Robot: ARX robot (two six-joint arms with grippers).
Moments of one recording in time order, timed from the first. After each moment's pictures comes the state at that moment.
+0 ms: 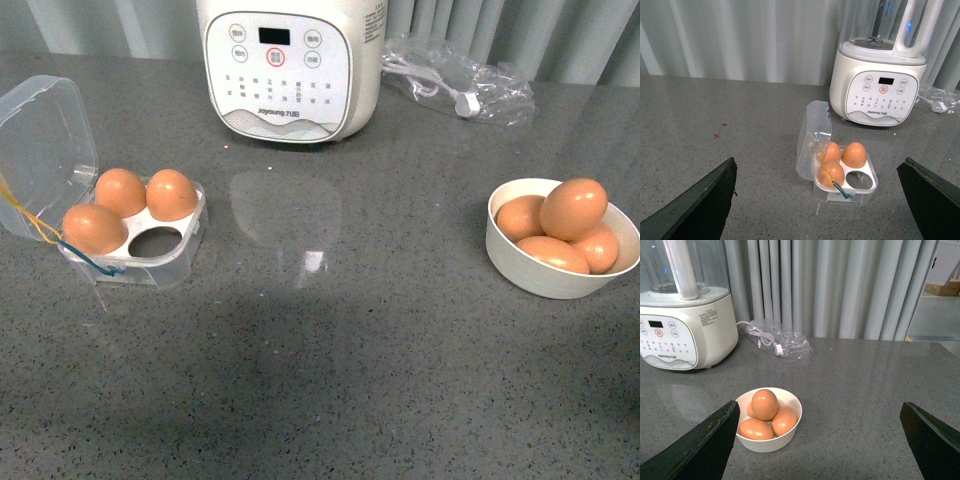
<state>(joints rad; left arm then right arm) 0.00 0.00 0.03 0.00 0.00 -0.01 0.00 0.00 0.00 0.00 0.00 -0.01</state>
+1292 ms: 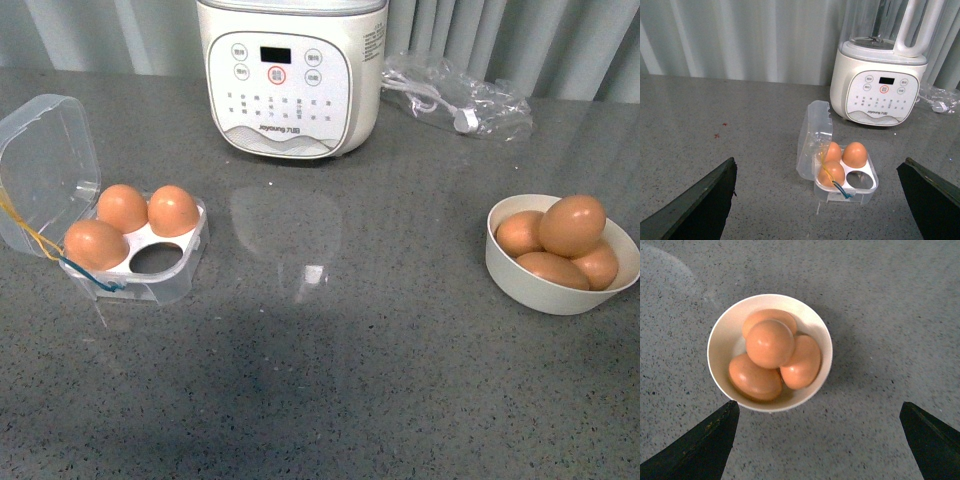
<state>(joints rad) 0.00 0.00 0.03 0.00 0.00 0.00 0.08 1.28 0.64 -0.09 0.00 -0.12</state>
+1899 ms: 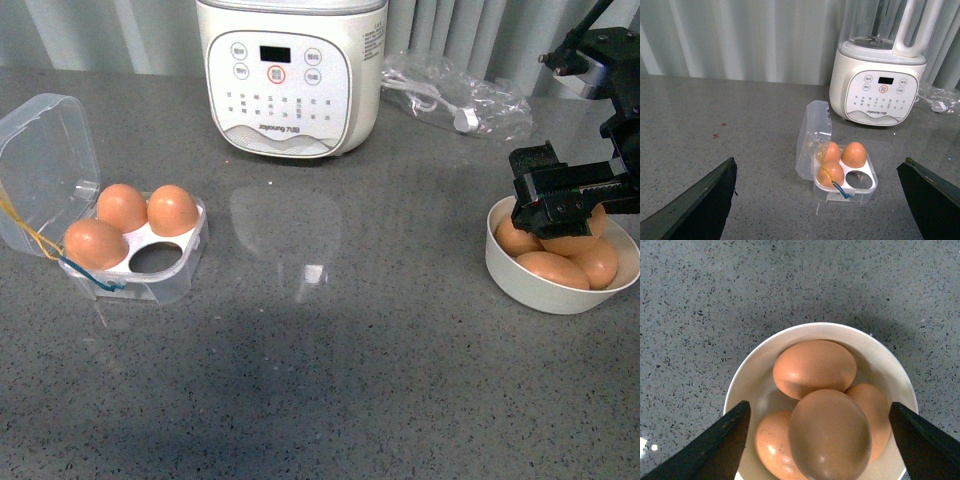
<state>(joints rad) 0.00 0.00 0.03 0.00 0.00 0.00 0.19 1.75 1.01 -0.22 0.03 -0.05</state>
